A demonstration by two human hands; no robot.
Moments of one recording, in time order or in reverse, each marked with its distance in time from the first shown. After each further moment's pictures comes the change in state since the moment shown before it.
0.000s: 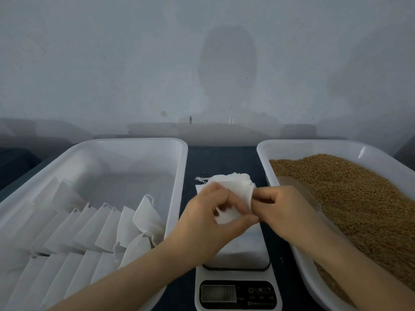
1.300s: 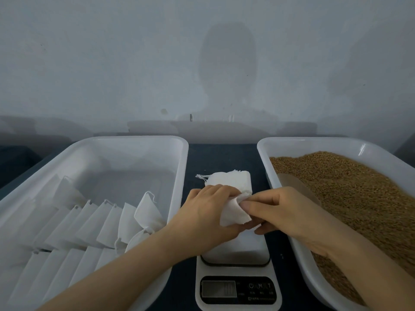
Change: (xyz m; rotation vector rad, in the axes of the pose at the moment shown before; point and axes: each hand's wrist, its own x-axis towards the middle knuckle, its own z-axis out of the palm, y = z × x) left_hand 0.008 -0.022 0.000 0.497 -0.171 0.121; right_hand -0.002 0.003 -0.007 0.215 -0.247 0.135
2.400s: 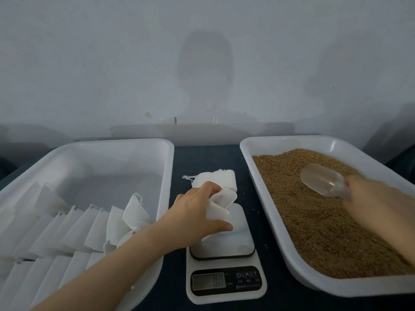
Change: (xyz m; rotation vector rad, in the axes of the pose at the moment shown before) left_hand 0.004 0.000 -0.007 -0.152 -0.264 -0.244; right_hand -0.053 0.057 -0.119 -1.276 0.664 0.412
